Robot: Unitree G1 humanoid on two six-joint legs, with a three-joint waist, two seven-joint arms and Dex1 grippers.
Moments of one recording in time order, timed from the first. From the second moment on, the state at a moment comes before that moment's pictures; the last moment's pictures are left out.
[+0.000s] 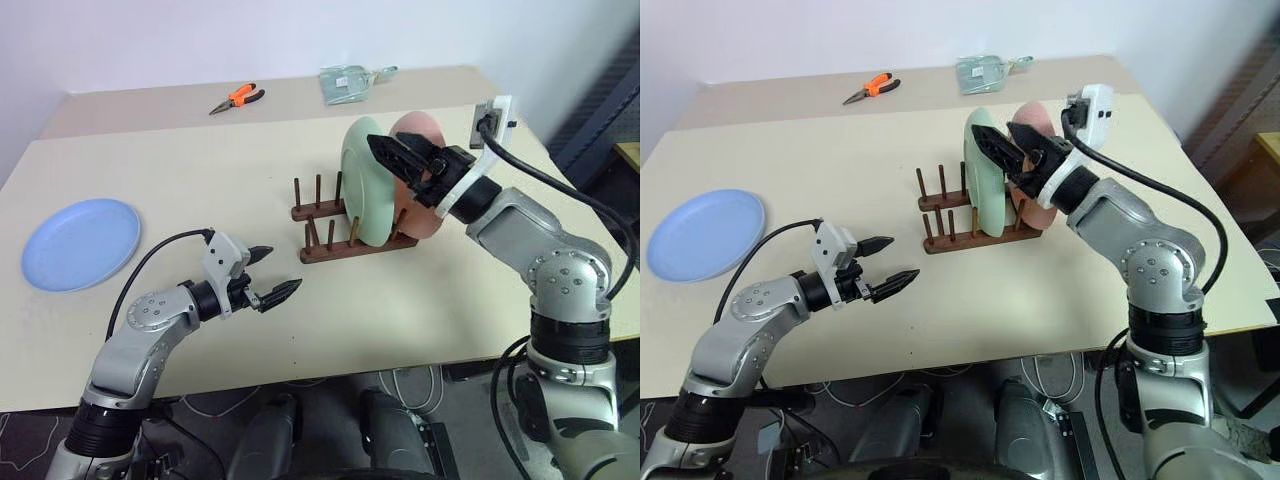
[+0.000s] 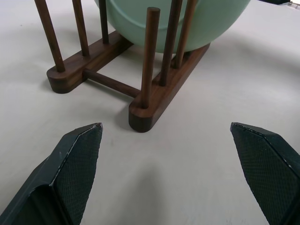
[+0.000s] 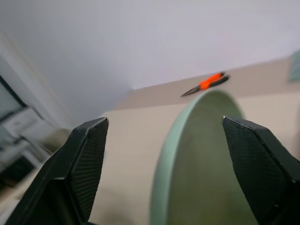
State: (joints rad) left arm -0.12 0.53 -0.02 -0.34 -0.43 0.47 -0.72; right arm -0.62 -0.51 -0.12 -0.30 1.07 0.75 0.15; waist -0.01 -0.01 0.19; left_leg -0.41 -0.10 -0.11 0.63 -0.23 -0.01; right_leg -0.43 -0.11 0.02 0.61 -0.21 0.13
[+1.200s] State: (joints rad) left arm -0.42 0.27 1.04 -0.01 -0.68 0.89 0.37; right arm -0.65 -0.51 0.30 -0.36 0.29 0.42 0.71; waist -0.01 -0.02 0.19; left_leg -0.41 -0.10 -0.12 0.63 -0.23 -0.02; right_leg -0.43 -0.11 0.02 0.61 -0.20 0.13
